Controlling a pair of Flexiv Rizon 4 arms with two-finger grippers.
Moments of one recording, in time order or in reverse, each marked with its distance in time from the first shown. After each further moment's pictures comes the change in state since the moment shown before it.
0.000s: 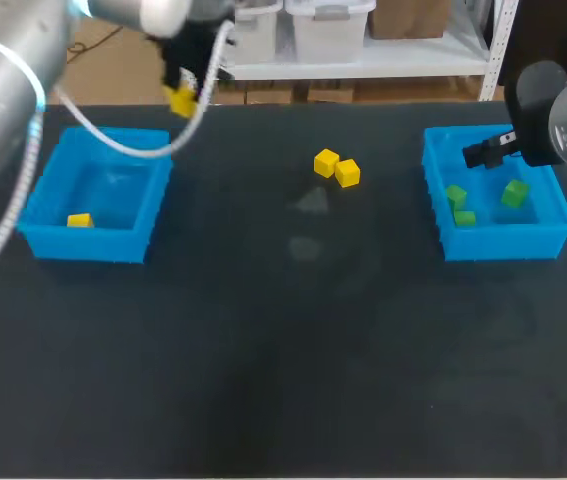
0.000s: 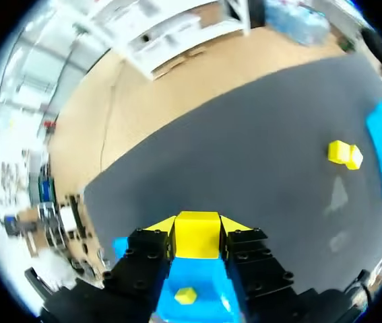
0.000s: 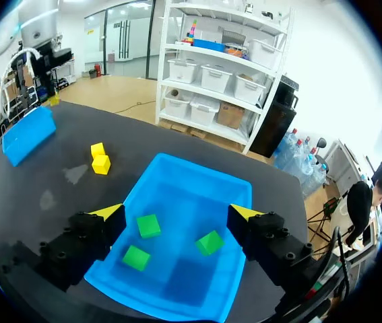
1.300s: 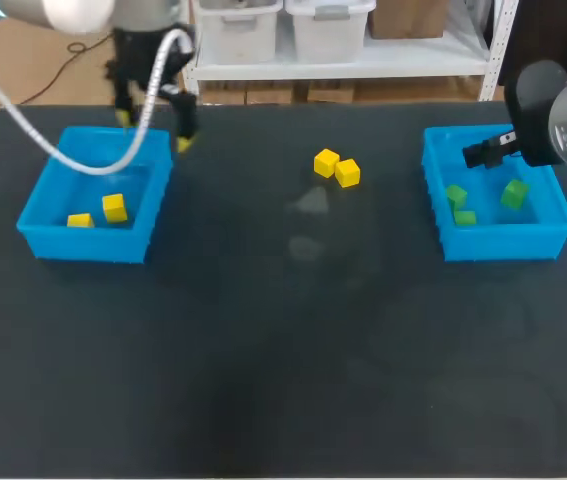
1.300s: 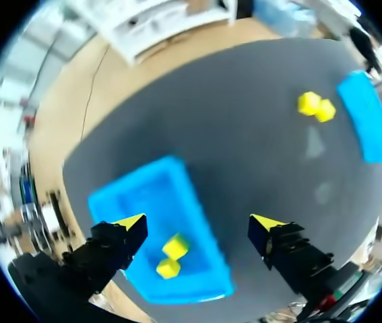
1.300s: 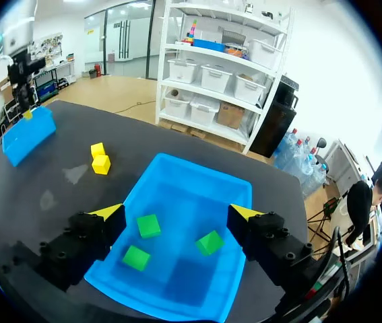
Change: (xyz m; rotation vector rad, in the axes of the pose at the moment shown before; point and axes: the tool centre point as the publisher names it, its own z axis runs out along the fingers) left arm 0.064 -0.038 -0.019 0.166 -0.009 0.120; right arm 0.000 0.000 0.000 0.000 0.000 0.000
